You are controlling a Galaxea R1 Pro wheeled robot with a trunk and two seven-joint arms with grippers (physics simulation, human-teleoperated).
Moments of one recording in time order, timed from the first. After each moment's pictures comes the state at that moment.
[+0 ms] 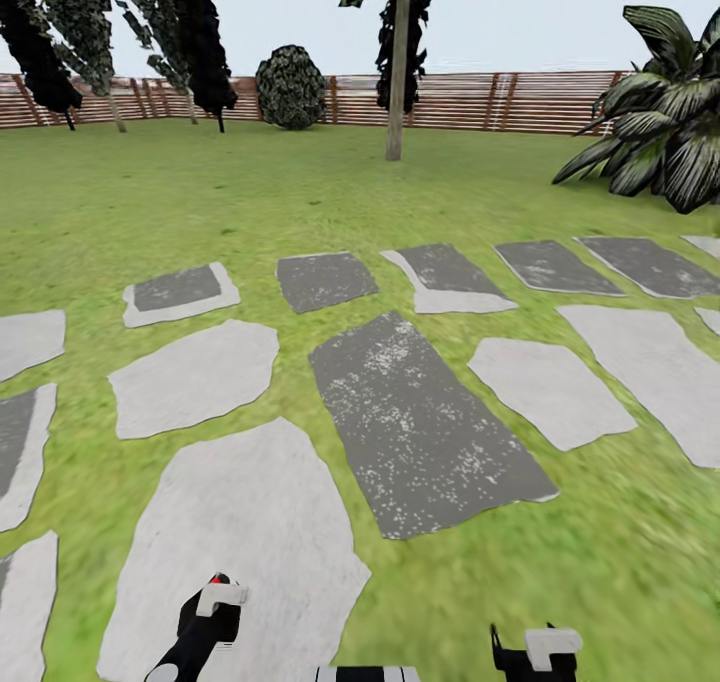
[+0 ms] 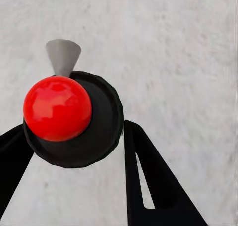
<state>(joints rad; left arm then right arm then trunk) -0.43 0.05 0.02 -0.25 -0.09 -0.39 -0.02 -0.19 -0.04 -0.05 -0.51 0.17 -0.43 -0.16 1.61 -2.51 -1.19</state>
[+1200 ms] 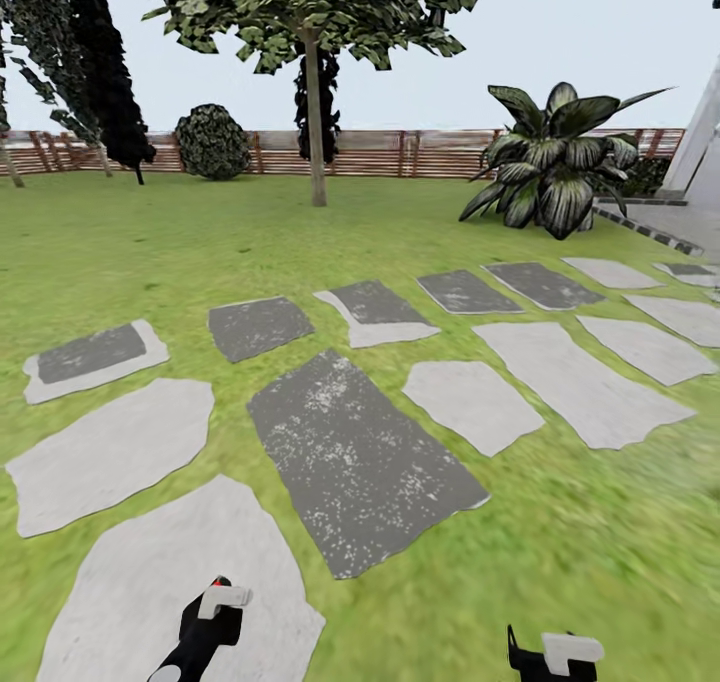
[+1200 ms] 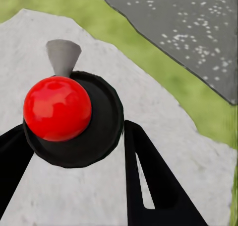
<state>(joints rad) -0.43 0.04 0.02 -0.24 -0.08 -0.38 -0.01 -0.19 -0.03 -0.16 -0.51 0.16 -0.43 -0.16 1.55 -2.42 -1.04</state>
